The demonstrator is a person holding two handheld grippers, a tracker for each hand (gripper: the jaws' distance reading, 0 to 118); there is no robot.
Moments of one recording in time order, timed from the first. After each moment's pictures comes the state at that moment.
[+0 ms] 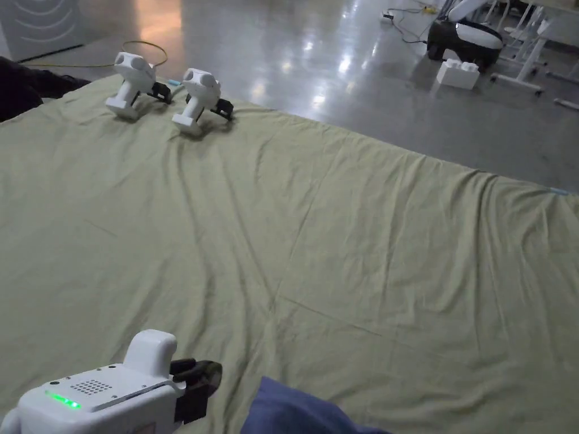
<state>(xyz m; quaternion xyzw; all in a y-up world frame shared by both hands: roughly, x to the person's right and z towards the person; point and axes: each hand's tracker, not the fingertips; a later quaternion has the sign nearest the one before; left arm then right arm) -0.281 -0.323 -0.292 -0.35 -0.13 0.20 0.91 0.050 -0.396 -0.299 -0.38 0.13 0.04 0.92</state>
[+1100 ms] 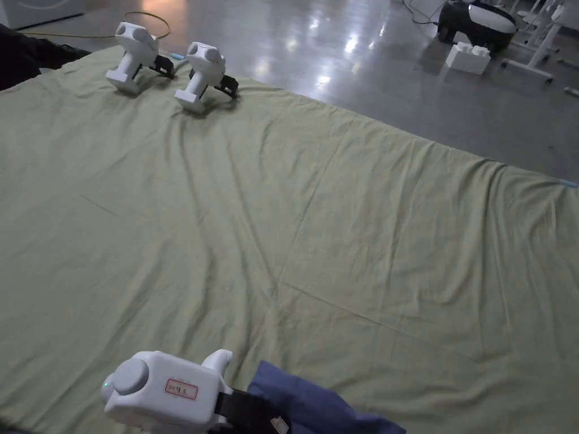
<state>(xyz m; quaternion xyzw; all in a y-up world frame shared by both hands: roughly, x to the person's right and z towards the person) -0.264 -0.412 -0.354 -0.51 -0.32 0.44 0.67 0.051 -0.379 -0.300 -0.36 0.15 0.04 0.92</state>
